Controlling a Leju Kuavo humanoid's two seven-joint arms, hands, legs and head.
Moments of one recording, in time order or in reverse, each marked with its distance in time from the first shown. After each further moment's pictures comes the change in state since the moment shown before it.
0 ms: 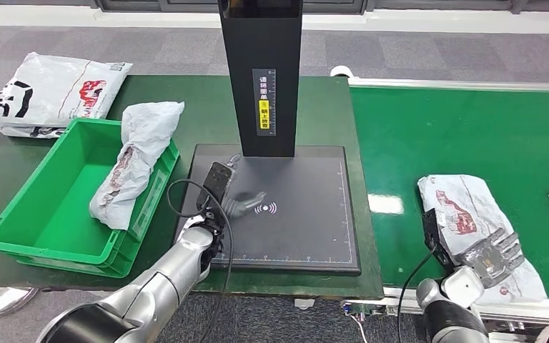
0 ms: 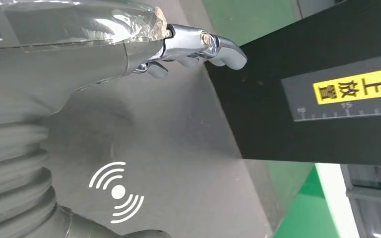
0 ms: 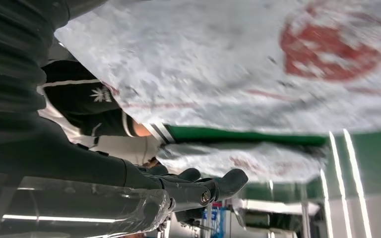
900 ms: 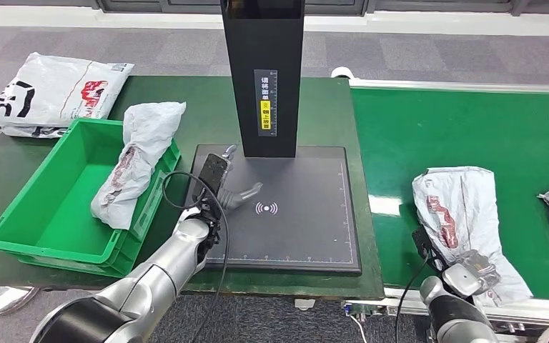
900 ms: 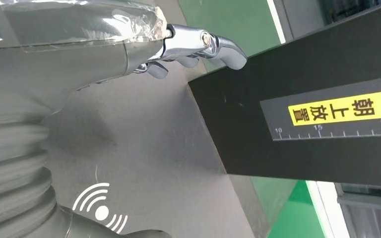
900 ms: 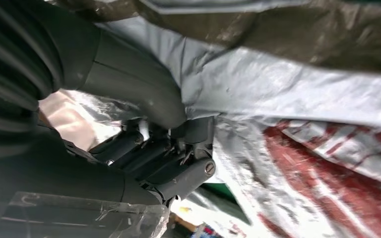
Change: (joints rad) left arm -0.029 0.019 0.016 -0.008 -0.022 0.003 0.000; right arm -0.055 -0.023 -0.005 0.112 -0.001 0.368 0.039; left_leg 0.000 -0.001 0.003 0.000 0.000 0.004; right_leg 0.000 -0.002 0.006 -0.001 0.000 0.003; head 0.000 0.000
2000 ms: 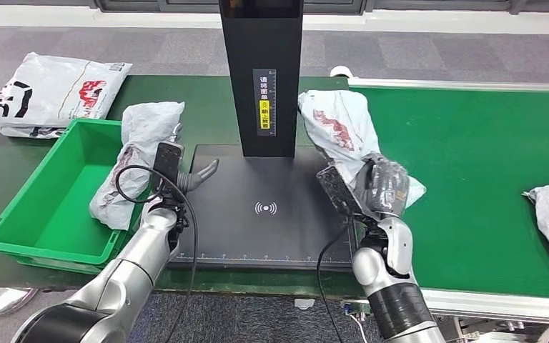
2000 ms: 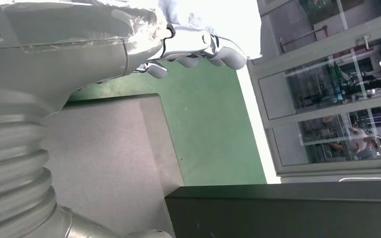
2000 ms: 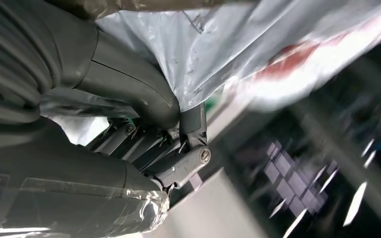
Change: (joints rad) left arm 0.030 0.091 0.155 -0.150 -0.062 0.100 -0.051; right arm 0.132 0.190 0.593 -0.745 -0.493 -0.158 -0.480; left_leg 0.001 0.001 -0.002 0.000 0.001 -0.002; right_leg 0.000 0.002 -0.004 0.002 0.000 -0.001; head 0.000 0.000
